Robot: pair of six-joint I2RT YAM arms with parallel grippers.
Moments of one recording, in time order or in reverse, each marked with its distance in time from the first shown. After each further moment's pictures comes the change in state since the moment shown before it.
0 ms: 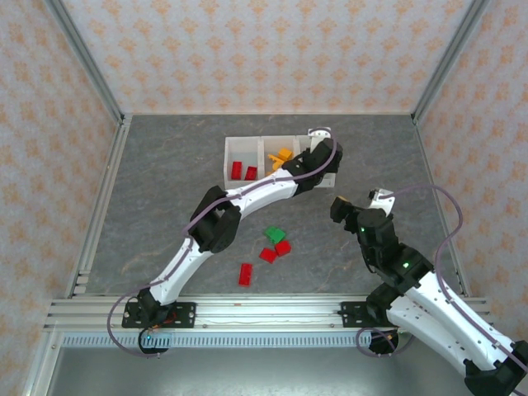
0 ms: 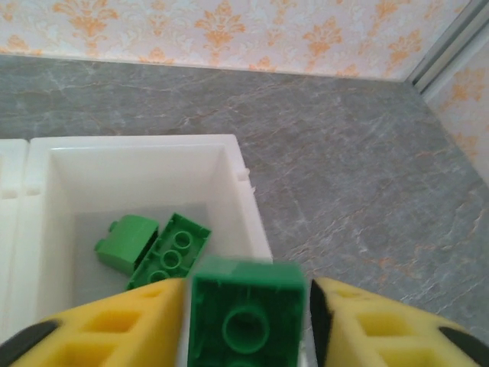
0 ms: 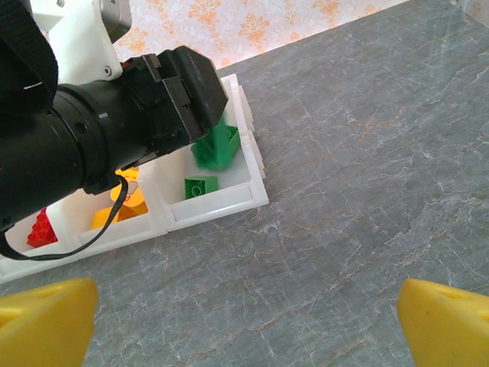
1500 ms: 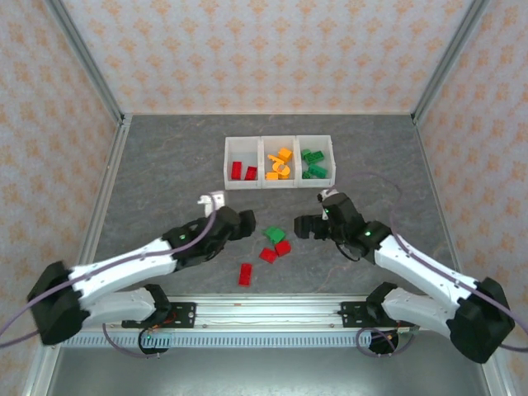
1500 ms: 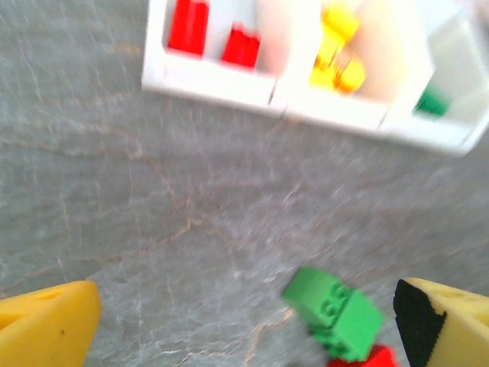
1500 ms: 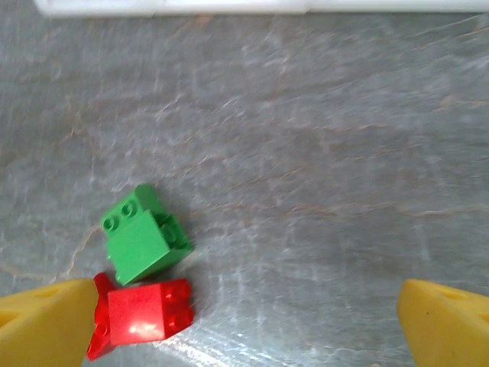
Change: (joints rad) left arm -0.048 -1.466 -1.535 -0.090 -0.060 -0.355; right arm 0.044 0.483 0.084 0.043 -0.526 -0.148
